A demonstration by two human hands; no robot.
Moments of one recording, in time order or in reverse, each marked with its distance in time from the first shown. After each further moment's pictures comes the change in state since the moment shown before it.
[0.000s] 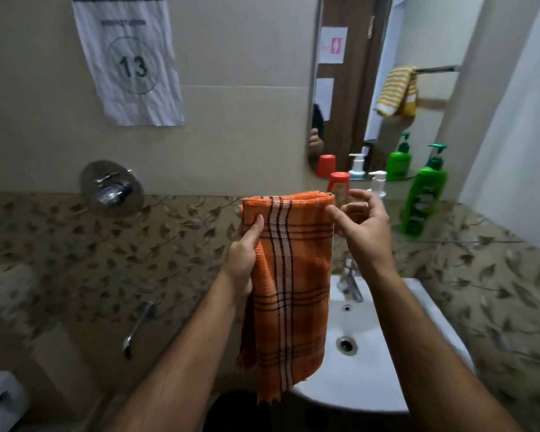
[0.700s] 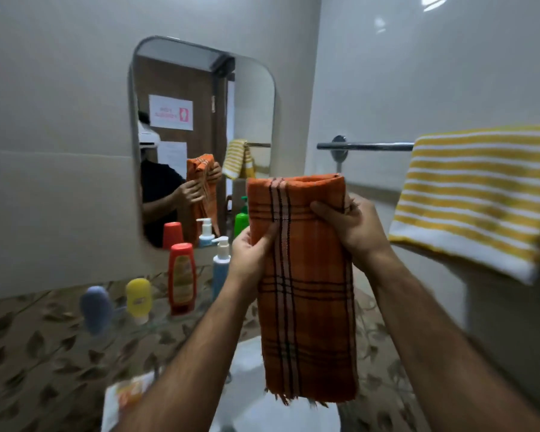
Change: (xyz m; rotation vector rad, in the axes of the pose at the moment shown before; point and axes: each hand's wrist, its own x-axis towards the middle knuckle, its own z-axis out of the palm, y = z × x) left_hand 0.087 -0.053 0.259 -0.027 -0.488 0.200; right_hand 0.081 -0.104 -0.209 -0.077 0.157 -0.130
